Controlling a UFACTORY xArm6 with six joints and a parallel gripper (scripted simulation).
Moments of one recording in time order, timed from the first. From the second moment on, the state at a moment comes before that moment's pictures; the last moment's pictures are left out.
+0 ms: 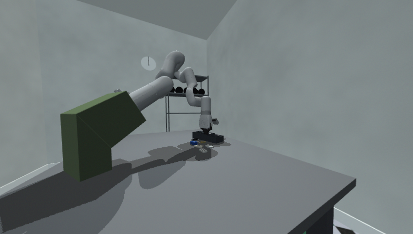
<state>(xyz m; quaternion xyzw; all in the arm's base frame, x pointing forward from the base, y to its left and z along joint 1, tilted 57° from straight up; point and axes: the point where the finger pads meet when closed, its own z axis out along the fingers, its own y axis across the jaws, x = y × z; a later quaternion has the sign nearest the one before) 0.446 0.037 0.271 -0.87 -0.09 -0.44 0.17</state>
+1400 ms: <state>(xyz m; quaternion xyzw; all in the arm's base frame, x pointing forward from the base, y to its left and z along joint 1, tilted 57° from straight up) 0.408 0.017 0.299 -0.87 -0.09 -0.44 0.17</state>
